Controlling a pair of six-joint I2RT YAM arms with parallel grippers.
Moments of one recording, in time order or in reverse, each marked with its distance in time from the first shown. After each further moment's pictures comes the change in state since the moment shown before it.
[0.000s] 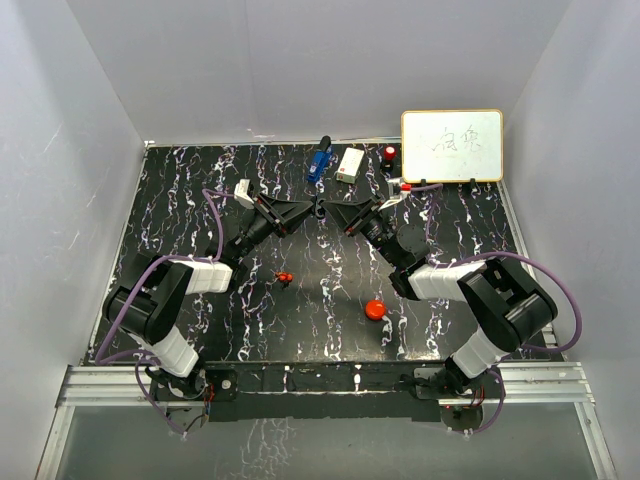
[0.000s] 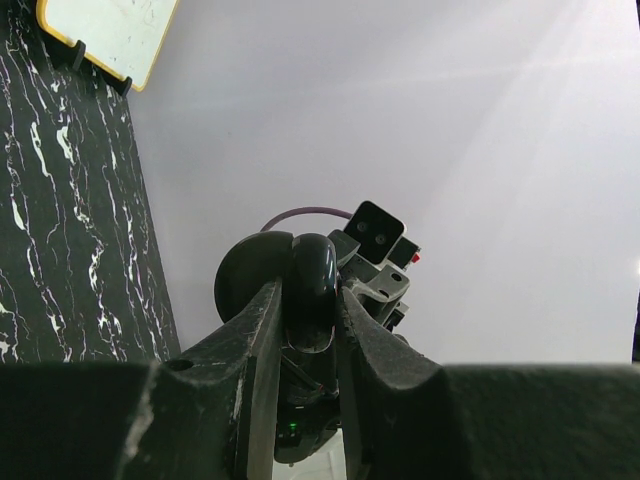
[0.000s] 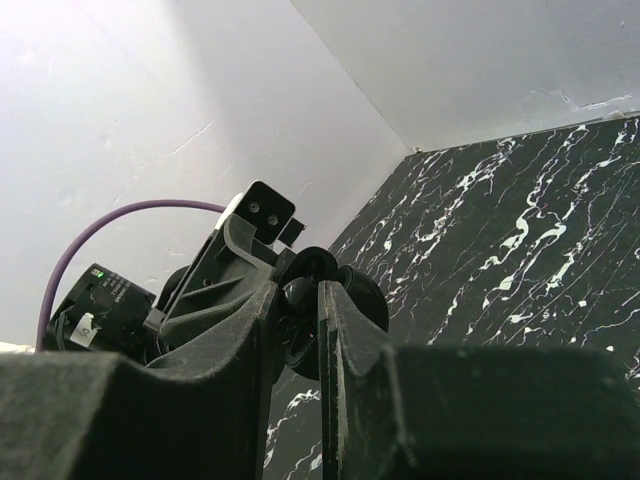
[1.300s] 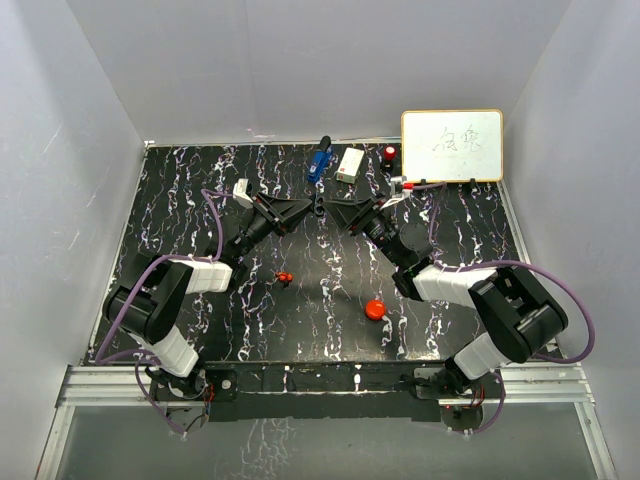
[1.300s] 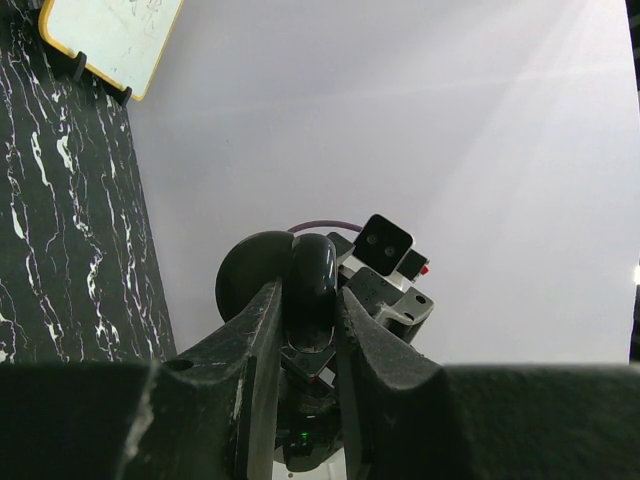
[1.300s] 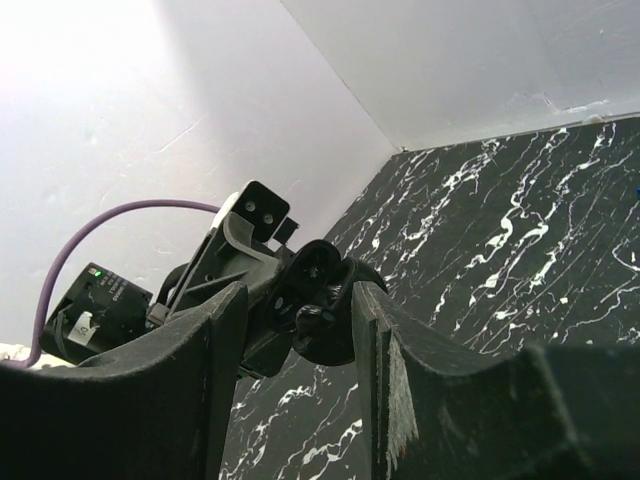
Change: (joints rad) left arm 0.000 0.002 0.004 0.000 -0.016 -0.006; right arm -0.001 -0.071 0.000 -0.089 0.011 -0.034
